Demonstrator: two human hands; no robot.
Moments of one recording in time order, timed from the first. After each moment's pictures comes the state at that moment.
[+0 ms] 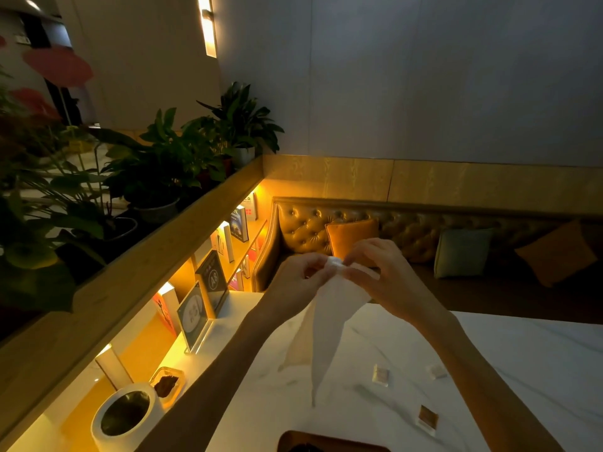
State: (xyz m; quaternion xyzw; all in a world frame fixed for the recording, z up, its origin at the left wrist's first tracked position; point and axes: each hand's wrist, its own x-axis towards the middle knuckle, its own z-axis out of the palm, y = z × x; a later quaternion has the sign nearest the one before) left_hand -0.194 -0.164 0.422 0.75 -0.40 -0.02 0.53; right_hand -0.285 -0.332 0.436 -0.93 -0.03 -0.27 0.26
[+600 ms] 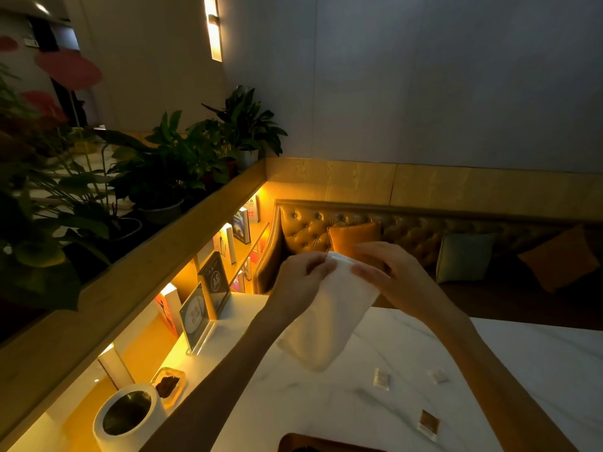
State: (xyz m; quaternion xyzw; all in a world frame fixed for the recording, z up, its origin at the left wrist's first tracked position) left_hand -0.193 -0.171 0.419 0.77 -0.35 0.03 0.54; right_hand -0.284 -0.349 0.438 -0.93 -0.02 -0.22 0.29
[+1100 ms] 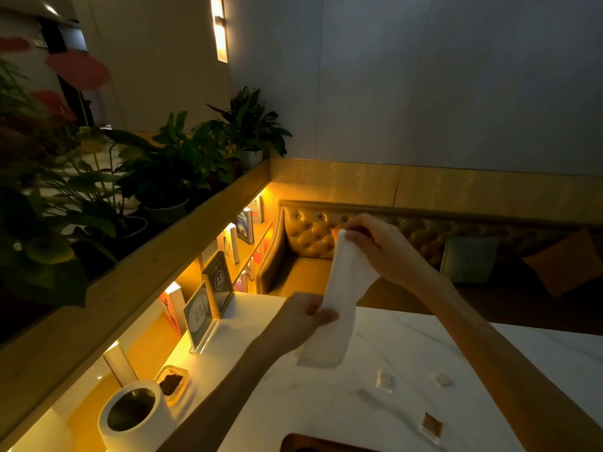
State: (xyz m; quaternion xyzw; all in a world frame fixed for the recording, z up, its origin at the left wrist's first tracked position) left_hand -0.205 -0.153 0.381 0.81 -0.32 -0.16 0.46; right_hand -0.244 -0.336 0.469 -0.93 -0.06 -0.26 0.25
